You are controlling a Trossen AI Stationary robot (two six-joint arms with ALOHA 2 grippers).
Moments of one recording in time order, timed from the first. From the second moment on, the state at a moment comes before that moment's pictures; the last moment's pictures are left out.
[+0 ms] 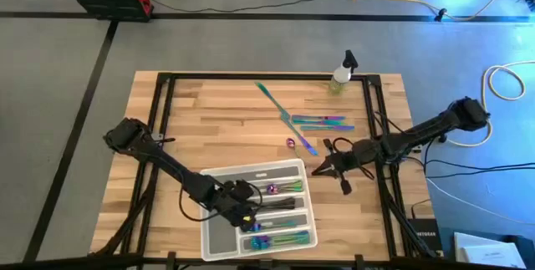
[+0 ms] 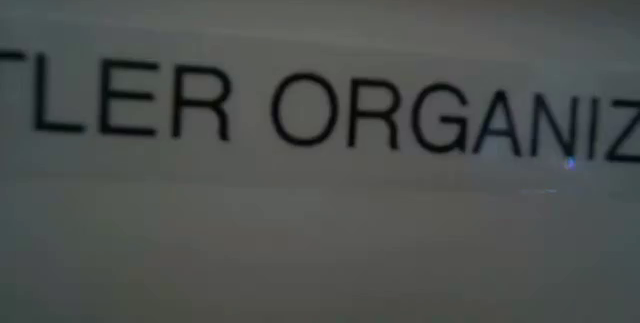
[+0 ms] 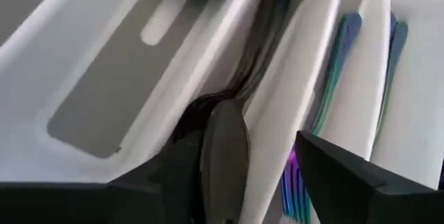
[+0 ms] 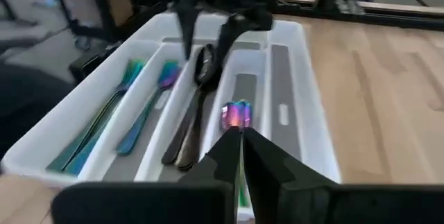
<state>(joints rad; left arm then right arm) -0.56 1.83 1.14 -0.25 -0.29 -1.16 0.33 0.93 0.26 0.33 -0.03 0.02</state>
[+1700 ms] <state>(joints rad) -0.80 1.84 1.32 -0.67 -1.19 -1.09 0.45 2.08 1.38 -0.29 0.12 0.05</state>
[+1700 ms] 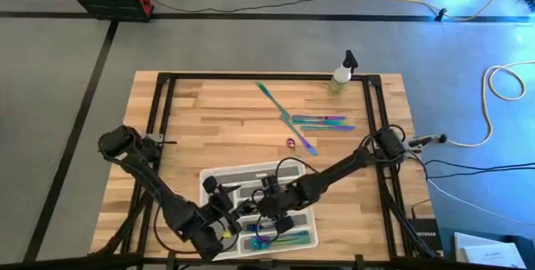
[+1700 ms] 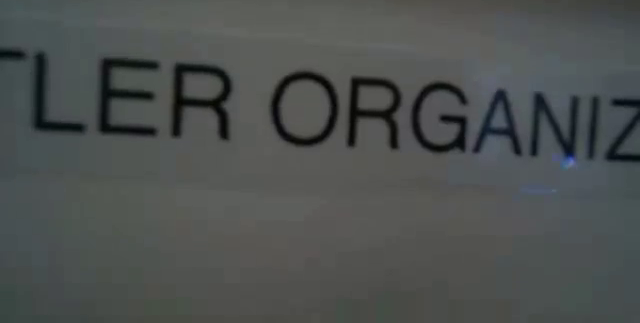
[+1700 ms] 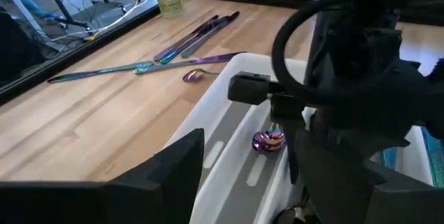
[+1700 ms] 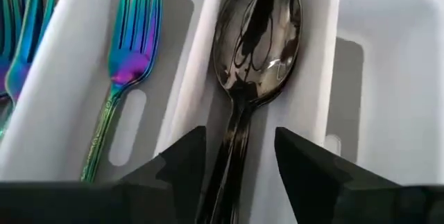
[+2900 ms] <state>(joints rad) -0.80 1.84 1.32 -0.67 -1.17 -1.09 0.42 2.10 1.42 -0.47 0.06 0.15</state>
